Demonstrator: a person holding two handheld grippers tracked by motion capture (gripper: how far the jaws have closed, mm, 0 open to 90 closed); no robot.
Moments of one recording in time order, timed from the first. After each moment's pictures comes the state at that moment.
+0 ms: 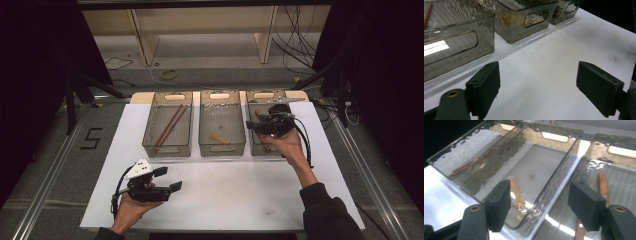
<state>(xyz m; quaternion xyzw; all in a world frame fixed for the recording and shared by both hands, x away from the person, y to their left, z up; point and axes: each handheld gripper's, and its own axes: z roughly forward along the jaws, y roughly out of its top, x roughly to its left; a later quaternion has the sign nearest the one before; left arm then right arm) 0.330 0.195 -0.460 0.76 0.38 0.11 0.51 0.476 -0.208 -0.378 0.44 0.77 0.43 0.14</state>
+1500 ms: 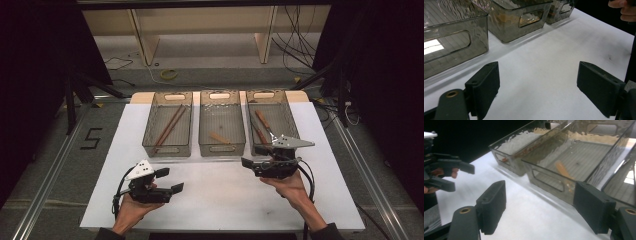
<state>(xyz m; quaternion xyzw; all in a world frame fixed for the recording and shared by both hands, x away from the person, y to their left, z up) 0.328 0.192 -0.461 0.77 0.37 0.10 0.52 0.370 -0.206 -0.412 0.36 0.77 0.52 0.10</state>
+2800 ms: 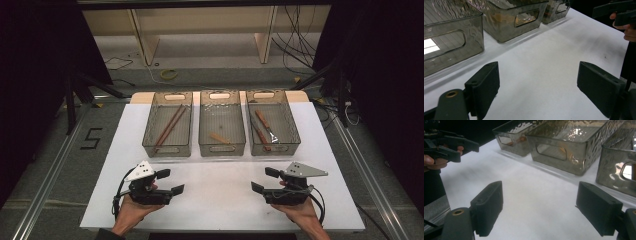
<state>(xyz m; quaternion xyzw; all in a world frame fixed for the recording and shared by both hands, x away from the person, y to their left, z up) 0.325 0.191 -0.462 0.77 0.36 0.09 0.52 0.320 -0.233 -0.450 0.37 0.76 0.52 0.11</state>
